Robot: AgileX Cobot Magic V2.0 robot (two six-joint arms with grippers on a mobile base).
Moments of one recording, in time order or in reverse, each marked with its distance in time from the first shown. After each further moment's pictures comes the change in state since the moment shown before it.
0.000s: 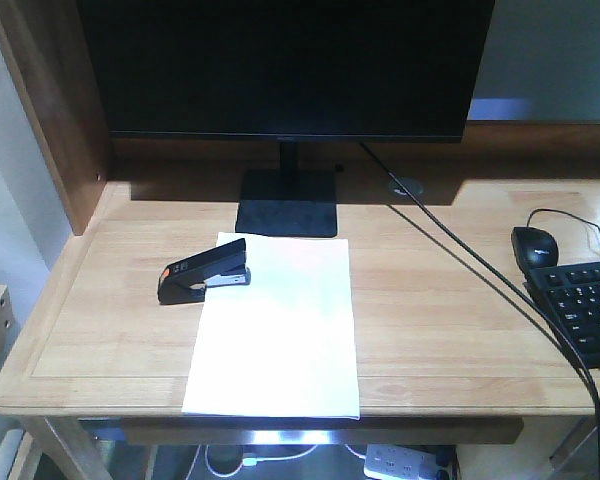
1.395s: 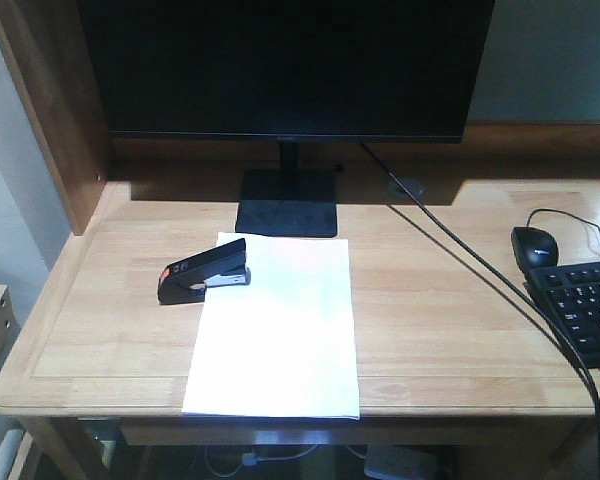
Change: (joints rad) left arm 0.000 0.000 0.000 -0.001 0.007 0.000; right arm 0.000 0.000 0.000 -0.023 0.031 0.003
